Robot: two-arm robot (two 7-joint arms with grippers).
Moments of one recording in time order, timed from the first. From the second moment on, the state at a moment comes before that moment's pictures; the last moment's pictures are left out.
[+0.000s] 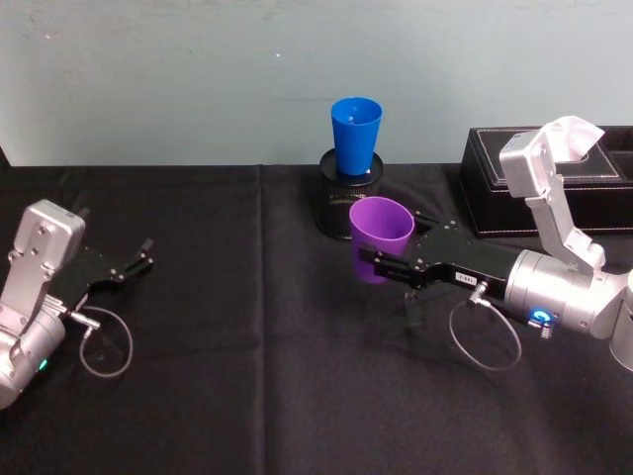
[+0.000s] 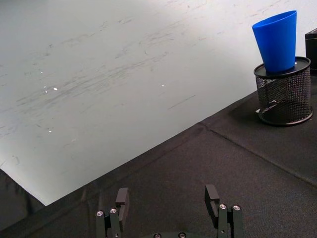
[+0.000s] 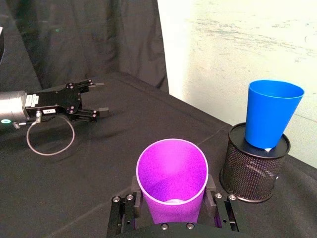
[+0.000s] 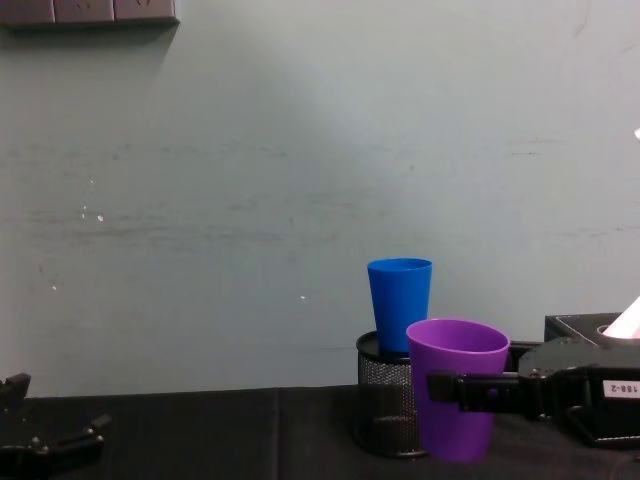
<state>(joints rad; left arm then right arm) -0.20 0.60 0.45 -1.41 -0.25 -0.12 0.03 0.40 0.53 -0.47 -1.41 0.50 0.11 0.63</state>
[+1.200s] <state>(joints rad) -0.20 0.60 0.45 -1.41 -0.25 -0.12 0.03 0.40 0.53 -0.47 -1.41 0.50 0.11 0.63</state>
